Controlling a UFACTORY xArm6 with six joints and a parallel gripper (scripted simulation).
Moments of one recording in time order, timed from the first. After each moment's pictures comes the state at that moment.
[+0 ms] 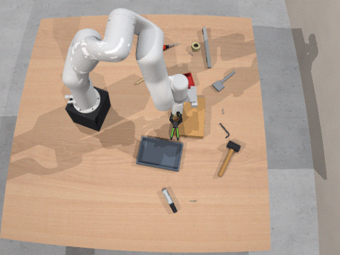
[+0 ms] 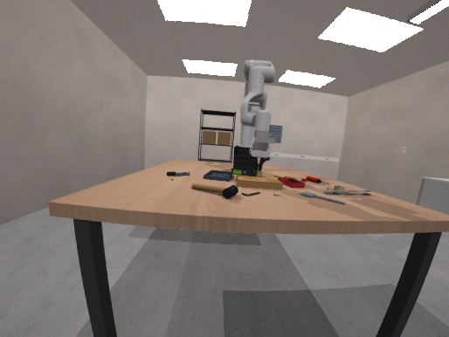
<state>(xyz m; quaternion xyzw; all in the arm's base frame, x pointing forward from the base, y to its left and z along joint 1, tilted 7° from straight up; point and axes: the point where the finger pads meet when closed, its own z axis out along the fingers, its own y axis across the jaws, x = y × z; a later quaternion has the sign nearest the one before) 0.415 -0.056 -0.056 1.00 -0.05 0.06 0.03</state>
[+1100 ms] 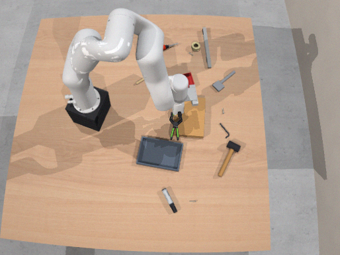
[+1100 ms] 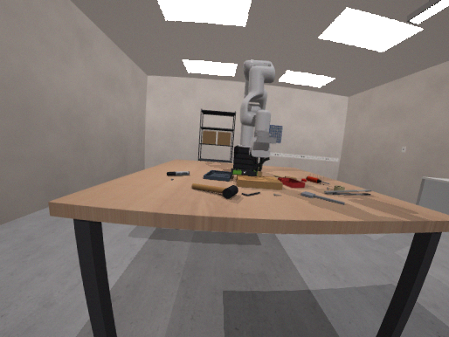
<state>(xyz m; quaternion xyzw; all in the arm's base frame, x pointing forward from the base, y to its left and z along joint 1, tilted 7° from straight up) 0.415 -0.056 -0.056 1.00 0.00 0.06 0.03</state>
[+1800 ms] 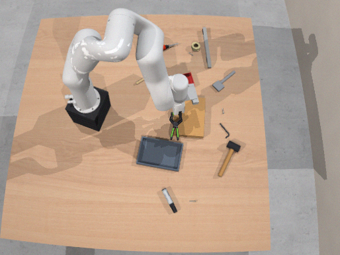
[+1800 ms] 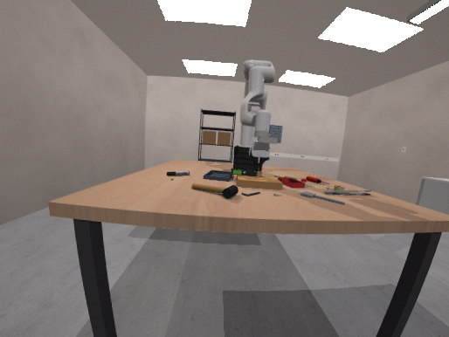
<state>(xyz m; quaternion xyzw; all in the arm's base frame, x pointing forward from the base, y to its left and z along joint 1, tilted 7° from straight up) 0.415 -0.056 -0.056 1.00 0.05 0.06 0.03</state>
